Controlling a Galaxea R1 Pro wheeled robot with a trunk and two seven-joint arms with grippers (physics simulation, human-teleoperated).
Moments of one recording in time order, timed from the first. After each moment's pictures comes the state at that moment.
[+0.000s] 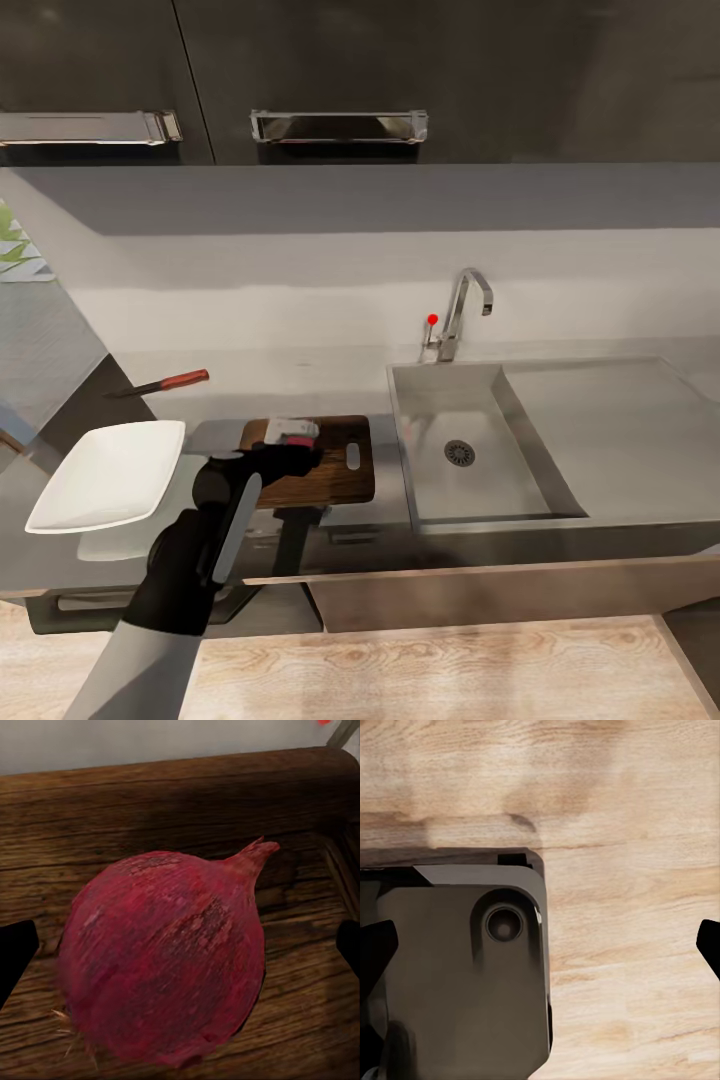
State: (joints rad) left arm -0.62 -0.10 -0.16 -1.45 0.07 0.92 0.00; right arm -0.25 -0.02 0.14 -0.03 -0.16 -0.30 -0.09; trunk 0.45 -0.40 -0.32
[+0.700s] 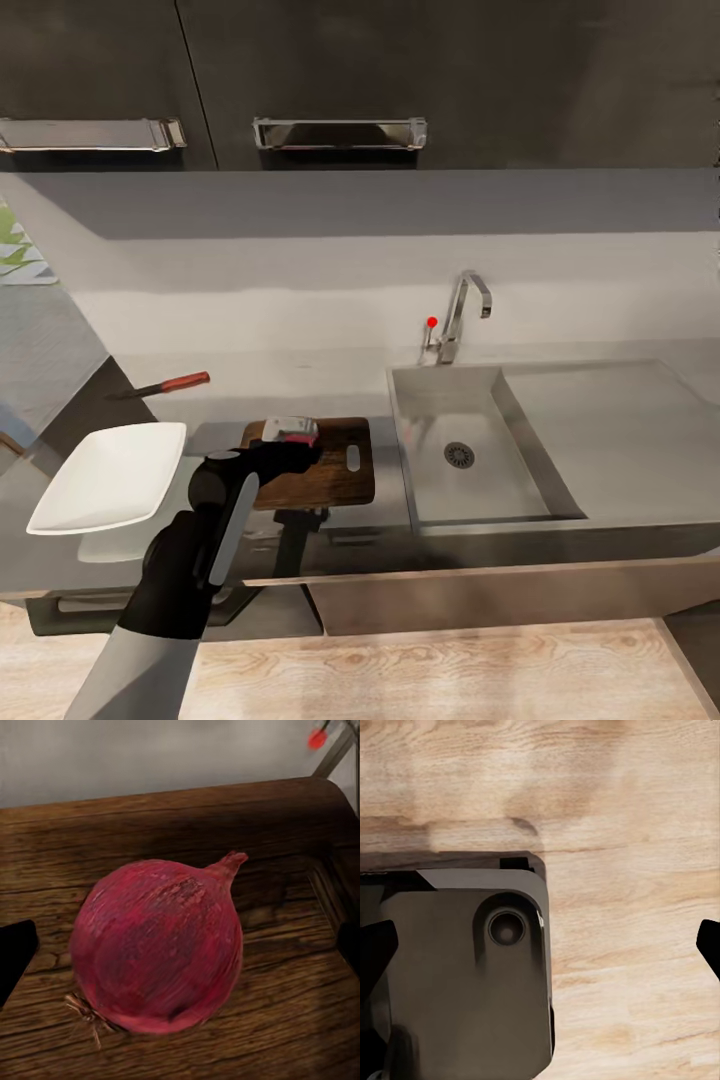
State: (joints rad) left arm -0.61 -0.10 -0.15 -1.49 0.07 0.92 0.00; right arm -0.25 -0.01 0.14 -0.03 -0.16 -0.30 -0.09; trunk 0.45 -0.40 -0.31
